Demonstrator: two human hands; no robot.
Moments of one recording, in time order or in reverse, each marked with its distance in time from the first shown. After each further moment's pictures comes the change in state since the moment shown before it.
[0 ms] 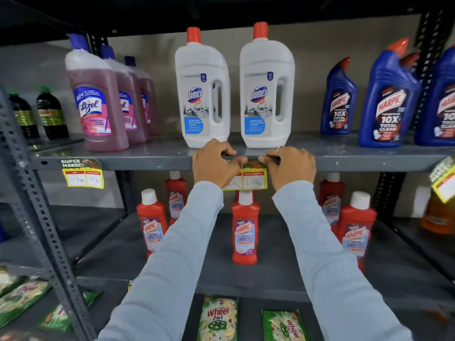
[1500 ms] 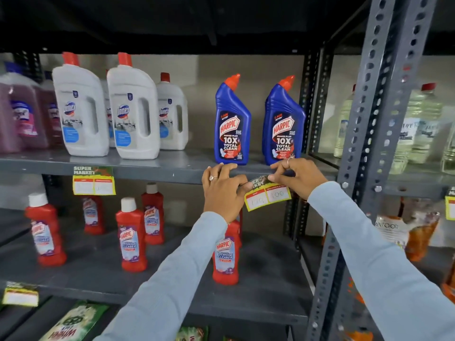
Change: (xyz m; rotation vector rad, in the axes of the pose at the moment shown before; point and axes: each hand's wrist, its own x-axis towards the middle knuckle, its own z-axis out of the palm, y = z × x) left_hand -0.097 0.249 0.250 0.258 -0.113 0.202; right_hand 0.098 0.333 -0.199 0.366 -0.538 -0.147
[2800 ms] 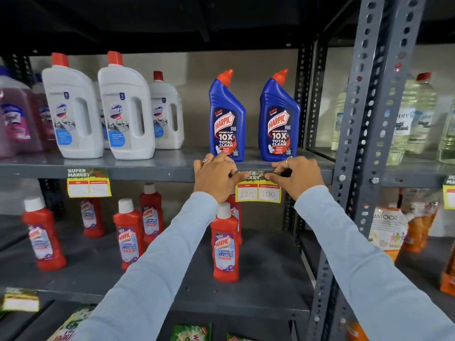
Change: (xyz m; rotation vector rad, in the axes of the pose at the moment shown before) left_hand 0.030 -0.006 -0.015 0.107 -0.148 0.025; right_hand -0.012 -0.007 0.015 -0.177 0.226 0.186
